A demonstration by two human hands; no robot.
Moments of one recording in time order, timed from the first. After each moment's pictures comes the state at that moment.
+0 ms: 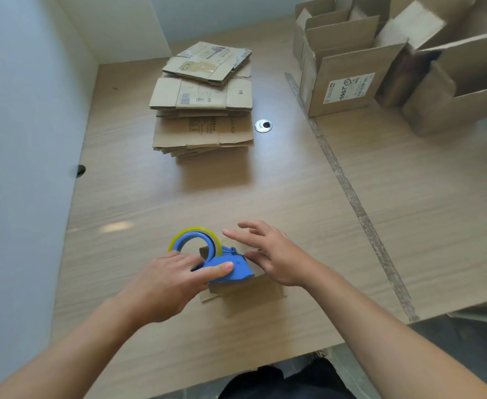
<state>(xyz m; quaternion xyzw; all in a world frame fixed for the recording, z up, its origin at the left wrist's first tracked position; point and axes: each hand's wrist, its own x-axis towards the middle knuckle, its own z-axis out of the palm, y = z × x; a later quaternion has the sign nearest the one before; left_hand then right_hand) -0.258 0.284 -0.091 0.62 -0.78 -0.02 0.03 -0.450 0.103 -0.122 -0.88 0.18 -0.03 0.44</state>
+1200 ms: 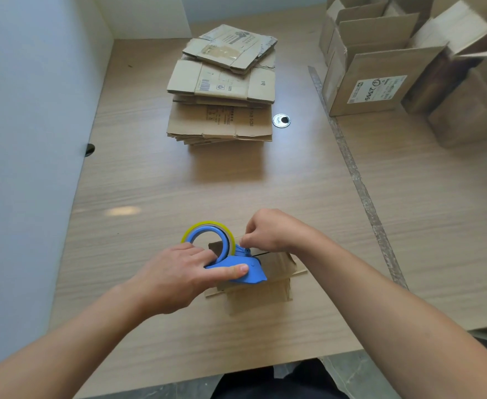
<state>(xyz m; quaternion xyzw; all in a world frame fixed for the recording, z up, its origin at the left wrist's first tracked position) -0.251 0.279 -0.096 0.61 -0.79 -0.04 0.01 -0.382 0.083 -0.070 -0.85 0.31 0.23 0.37</state>
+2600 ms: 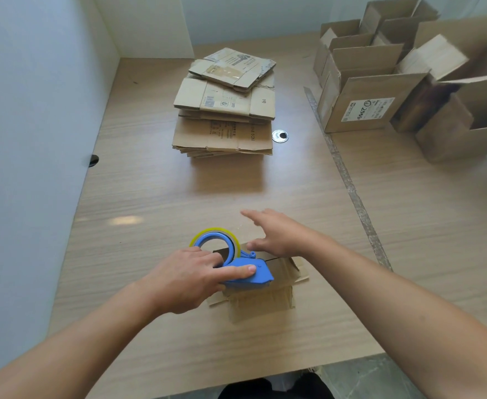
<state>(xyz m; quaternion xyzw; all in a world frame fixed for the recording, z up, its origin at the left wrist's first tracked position) -0.256 0.268 -0.080 0.65 -0.76 -0.01 -0.02 -0.388 0.072 -0.079 -0.89 0.24 0.18 0.34</state>
